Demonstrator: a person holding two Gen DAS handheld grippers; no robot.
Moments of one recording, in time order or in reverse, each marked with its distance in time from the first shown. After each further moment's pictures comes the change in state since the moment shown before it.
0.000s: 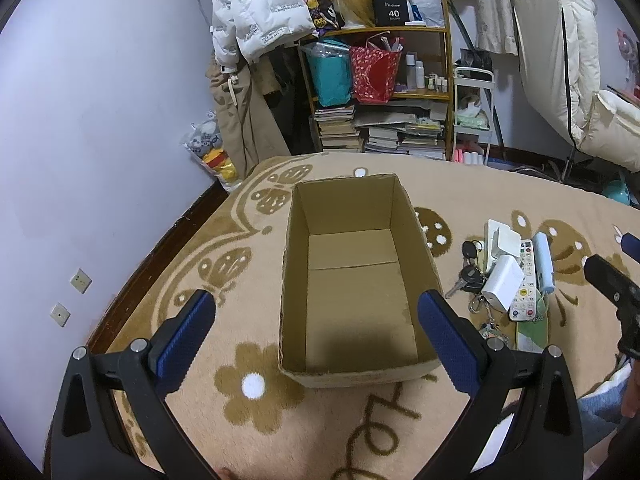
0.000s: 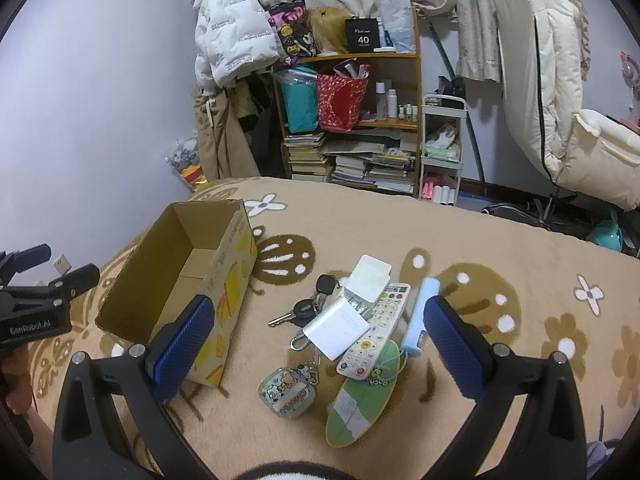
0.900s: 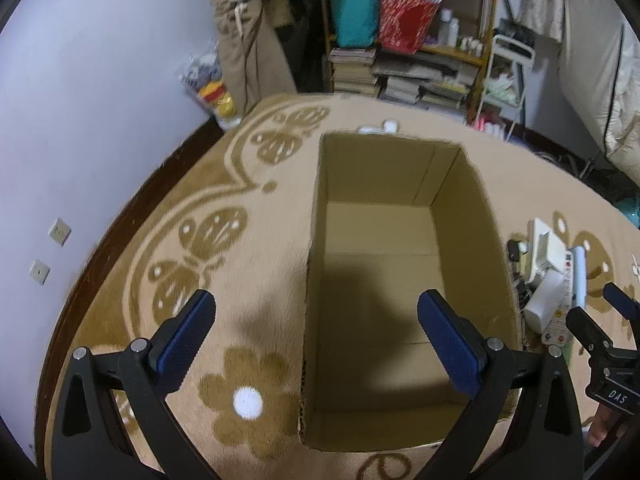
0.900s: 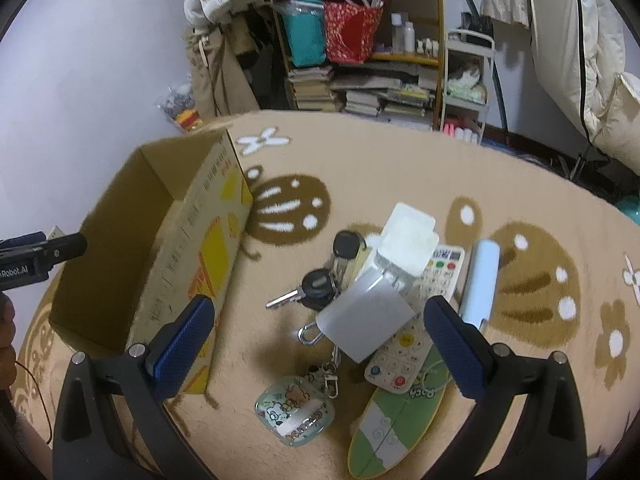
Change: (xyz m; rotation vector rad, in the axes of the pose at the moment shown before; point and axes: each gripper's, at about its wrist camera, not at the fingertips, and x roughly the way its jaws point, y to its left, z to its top) left arm 0.110 0.041 0.023 -0.108 0.252 -0.030; right arm 0.097 0.009 -0.005 0.015 0.261 0.030
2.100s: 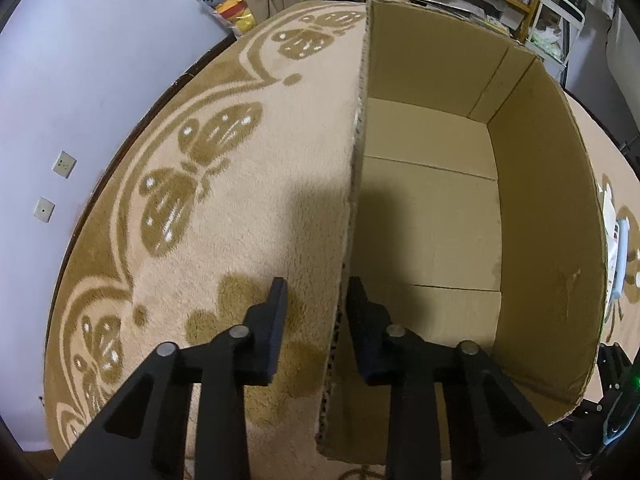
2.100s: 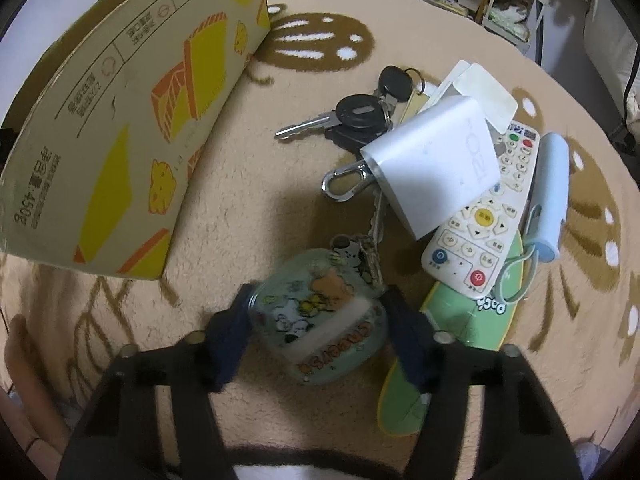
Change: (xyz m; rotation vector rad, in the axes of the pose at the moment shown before) left arm 0.061 0.013 -0.032 -0.067 0.281 0.057; right arm 0.074 0.029 -0.065 -0.151 0.358 -0.058
